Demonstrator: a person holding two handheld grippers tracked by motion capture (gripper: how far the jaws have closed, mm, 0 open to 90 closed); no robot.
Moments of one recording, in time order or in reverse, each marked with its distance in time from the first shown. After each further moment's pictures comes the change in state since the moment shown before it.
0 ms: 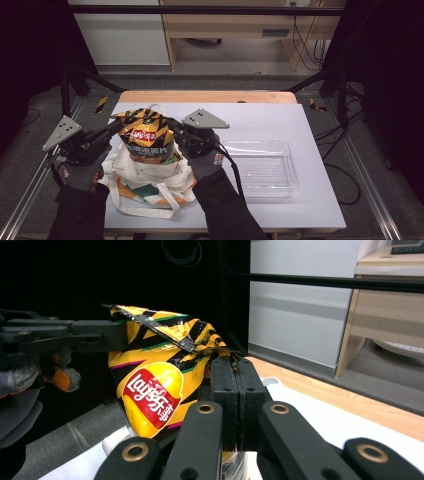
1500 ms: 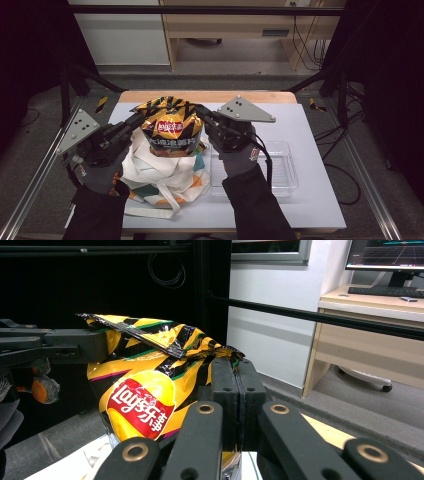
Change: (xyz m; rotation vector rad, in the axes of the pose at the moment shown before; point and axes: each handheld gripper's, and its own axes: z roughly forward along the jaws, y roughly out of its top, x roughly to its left) left arm -0.071 0.039 0.009 -0.096 -0.084 0.067; right arm -0.025 0.043 -0.074 -0.062 -0.064 -0.073
